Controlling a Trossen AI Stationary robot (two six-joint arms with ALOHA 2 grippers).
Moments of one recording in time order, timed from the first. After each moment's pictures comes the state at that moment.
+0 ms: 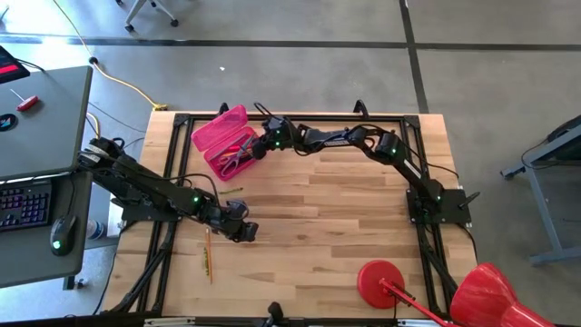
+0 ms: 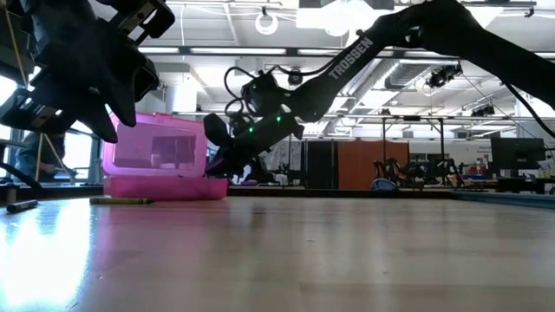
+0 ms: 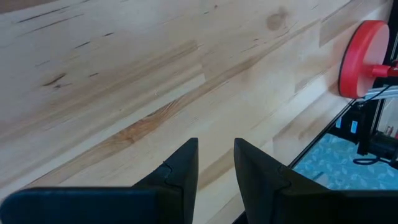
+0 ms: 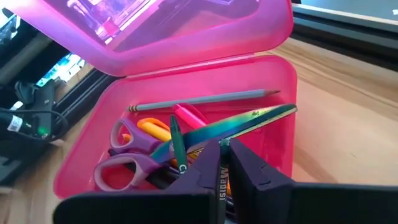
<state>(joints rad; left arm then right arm) -0.39 1.31 0.67 -0.23 -0.01 -1.63 -0.39 2.39 1.73 0.23 -0.10 0.54</state>
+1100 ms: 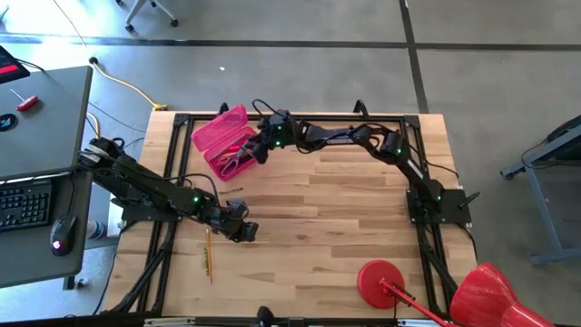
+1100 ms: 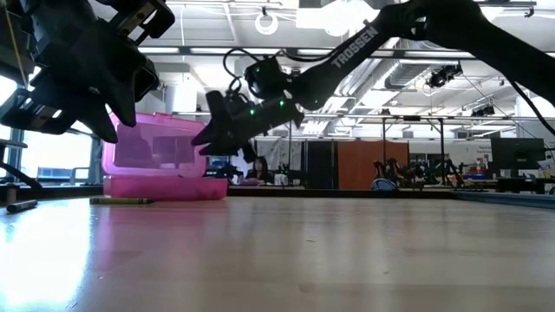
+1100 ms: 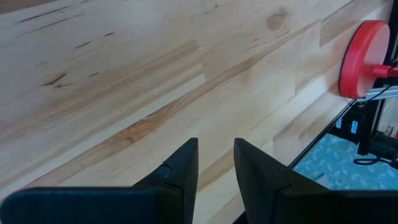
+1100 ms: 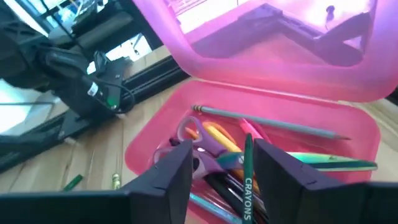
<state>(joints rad) -0.39 1.31 0.67 -0.23 -0.02 -1.63 -0.39 2.33 1.72 0.26 -0.30 0.32</state>
